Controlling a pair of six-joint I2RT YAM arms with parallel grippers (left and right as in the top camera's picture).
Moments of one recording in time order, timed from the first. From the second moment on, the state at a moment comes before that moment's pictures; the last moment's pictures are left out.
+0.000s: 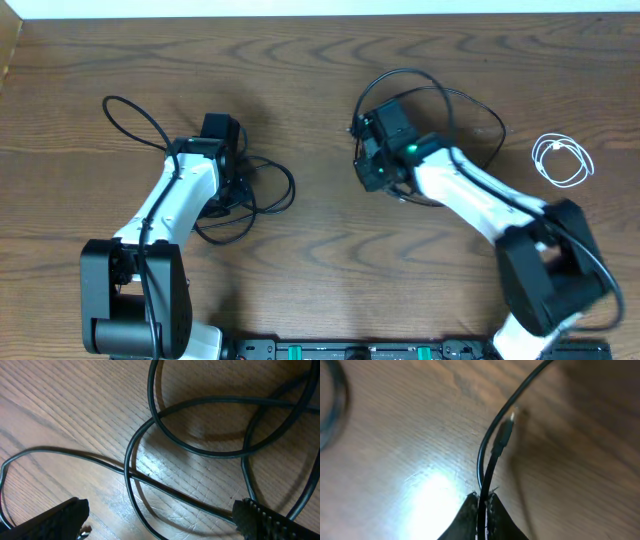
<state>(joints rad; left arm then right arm) -0.08 1.66 1.04 -0.95 -0.30 -0.61 0.54 1.86 1.19 -0.47 -0.09 0.06</state>
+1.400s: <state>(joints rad) -0.08 1.66 1.04 -0.95 -0.30 -0.61 0.57 1.97 1.23 -0.77 0.25 0.10</state>
